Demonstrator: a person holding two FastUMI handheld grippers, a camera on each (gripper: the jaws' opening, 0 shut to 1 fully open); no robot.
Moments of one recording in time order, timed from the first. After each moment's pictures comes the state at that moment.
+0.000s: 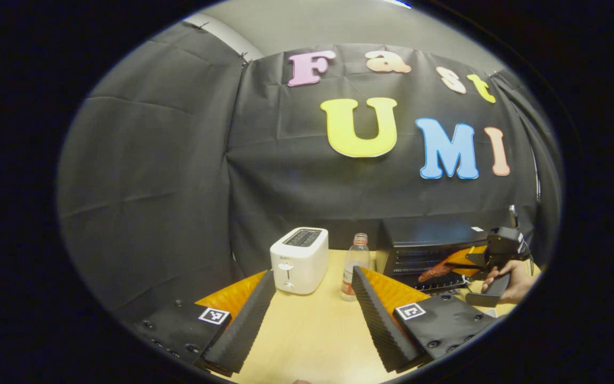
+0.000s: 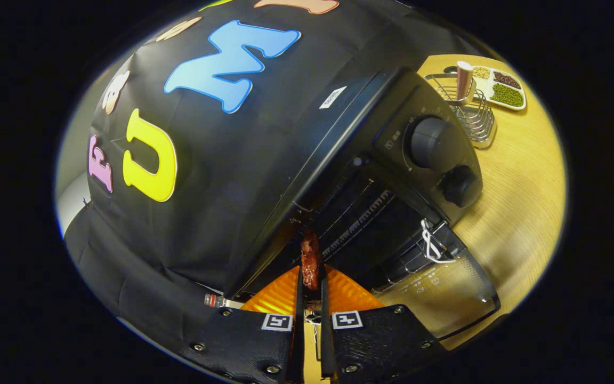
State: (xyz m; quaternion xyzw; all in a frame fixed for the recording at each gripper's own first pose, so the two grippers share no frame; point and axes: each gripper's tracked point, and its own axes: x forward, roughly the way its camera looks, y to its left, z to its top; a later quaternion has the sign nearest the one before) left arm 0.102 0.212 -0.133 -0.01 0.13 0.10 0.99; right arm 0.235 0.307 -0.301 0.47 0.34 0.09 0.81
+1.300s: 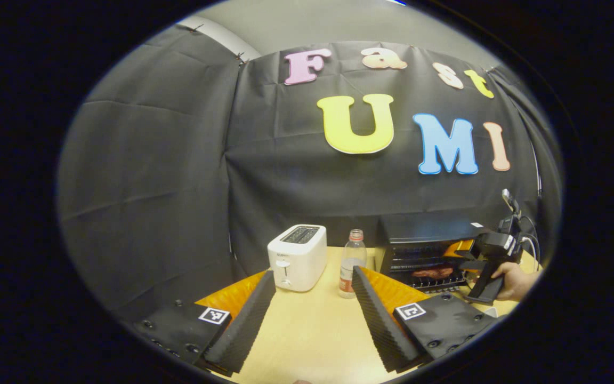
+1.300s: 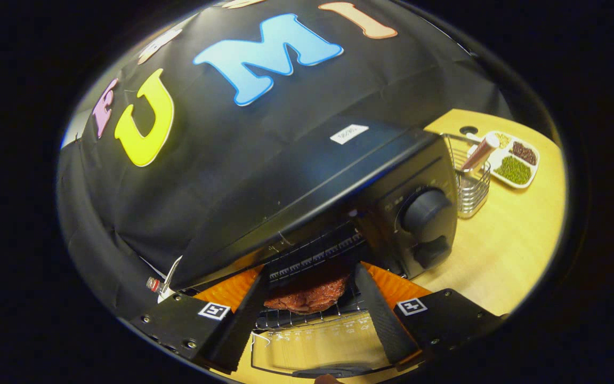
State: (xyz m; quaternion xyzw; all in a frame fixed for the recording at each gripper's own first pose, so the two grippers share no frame) left arm 0.101 0.181 -0.133 0.00 0.13 0.09 0.99; right arm 0.246 0.259 -0.311 0.30 0.32 0.05 0.90
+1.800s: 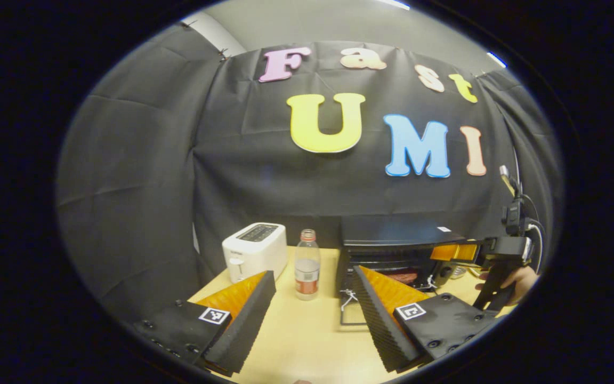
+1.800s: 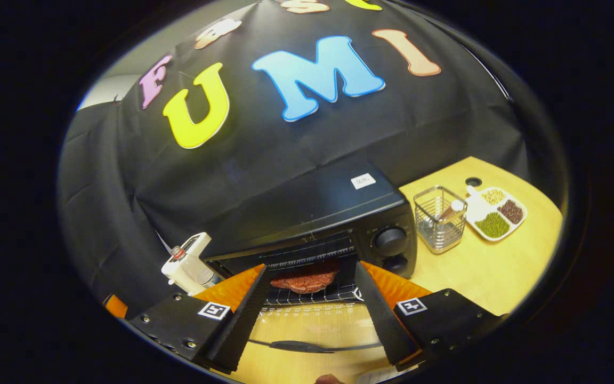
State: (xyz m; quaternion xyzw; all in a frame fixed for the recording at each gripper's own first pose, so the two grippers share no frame) left arm 0.127 0.093 -0.147 -0.02 0.14 0.01 0.99; right arm 0.185 0.226 -0.240 0.20 0.27 0.11 0.94
